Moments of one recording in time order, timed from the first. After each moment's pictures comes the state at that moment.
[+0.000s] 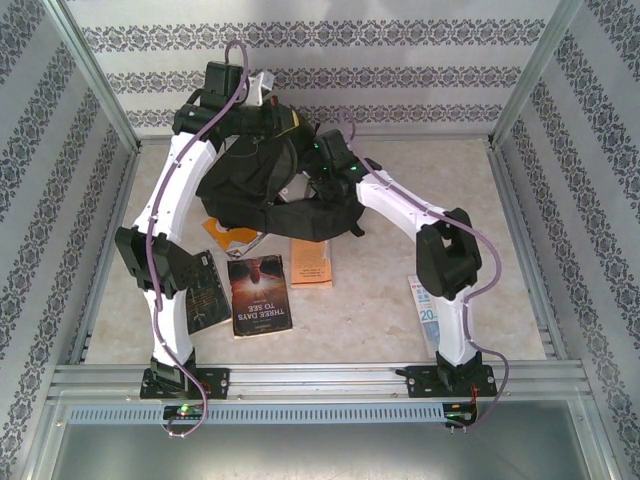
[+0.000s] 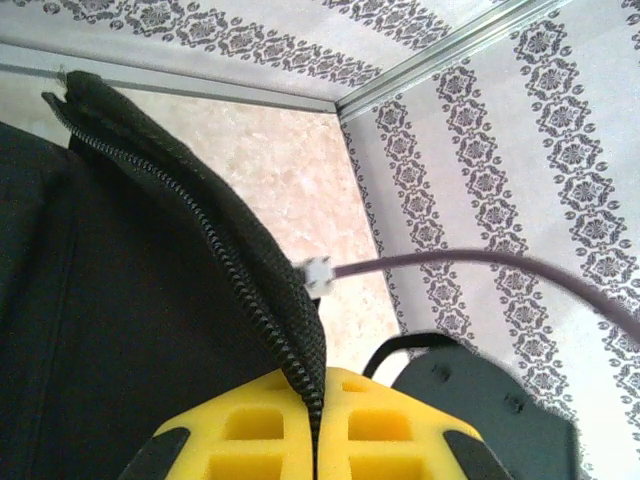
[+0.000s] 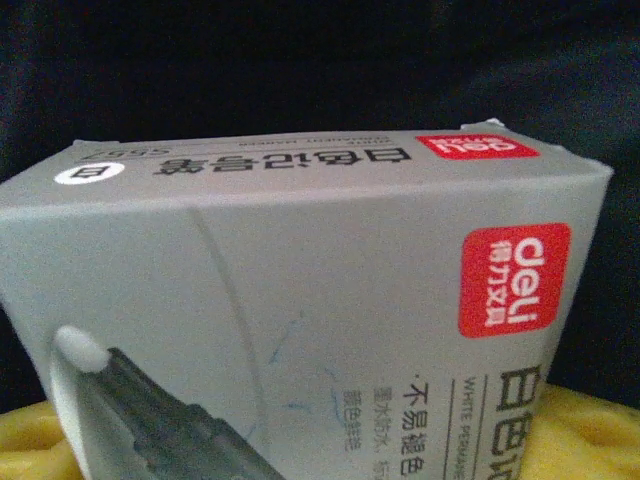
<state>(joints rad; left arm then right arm) -0.24 2.02 2.30 -0.86 0.65 -0.58 0.57 2.08 1.78 -0.45 -0.09 1.28</state>
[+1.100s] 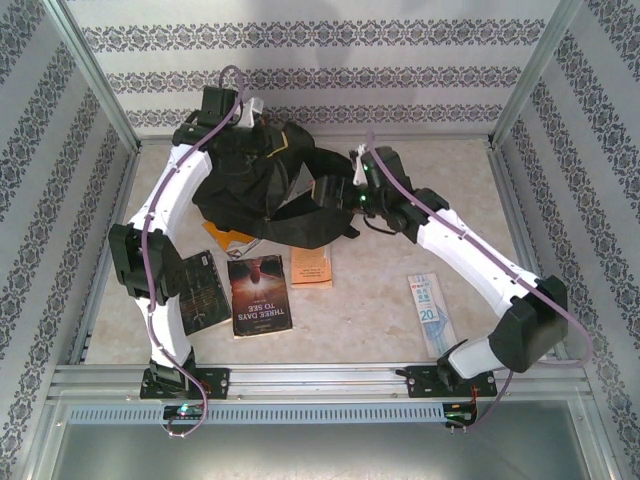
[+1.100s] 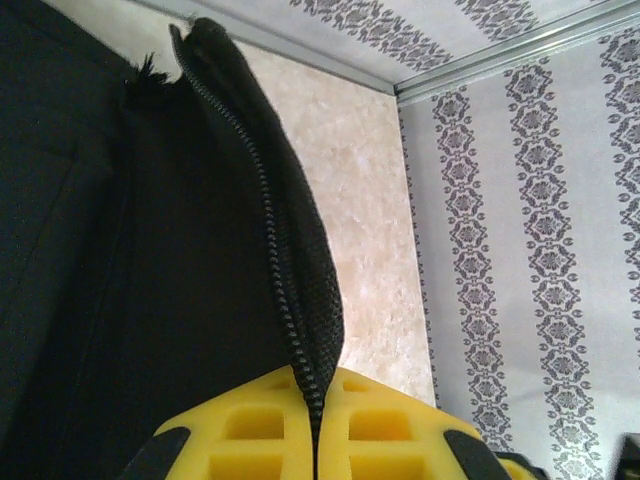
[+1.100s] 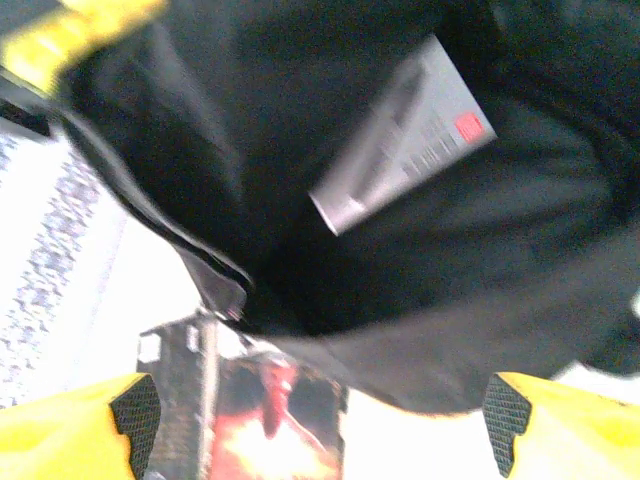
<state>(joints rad) -0.19 1.92 1.91 -0.68 0.66 -0.63 0.56 1.45 1.27 -0.48 -0.19 0.64</state>
